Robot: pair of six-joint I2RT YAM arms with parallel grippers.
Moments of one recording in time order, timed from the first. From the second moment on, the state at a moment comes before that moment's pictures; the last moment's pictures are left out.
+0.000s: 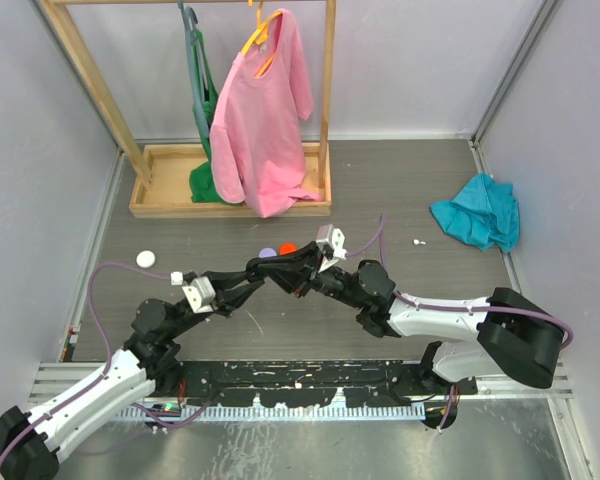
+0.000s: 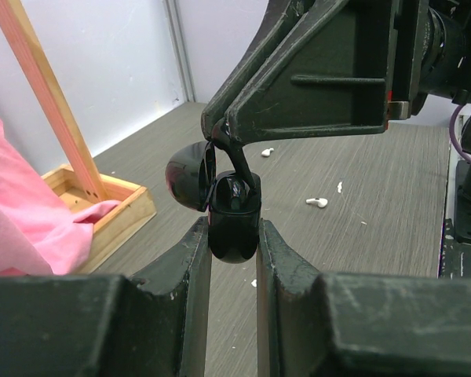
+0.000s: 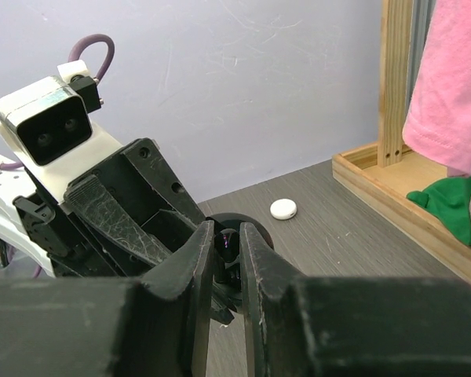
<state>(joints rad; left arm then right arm) -0.71 0.45 0.09 0.66 0.35 0.03 1.03 1.29 0.49 1.16 -0.19 0.27</state>
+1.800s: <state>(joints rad) -0.71 0.45 0.06 0.69 0.36 0.01 1.04 1.05 0.50 0.72 -0.14 0.05</state>
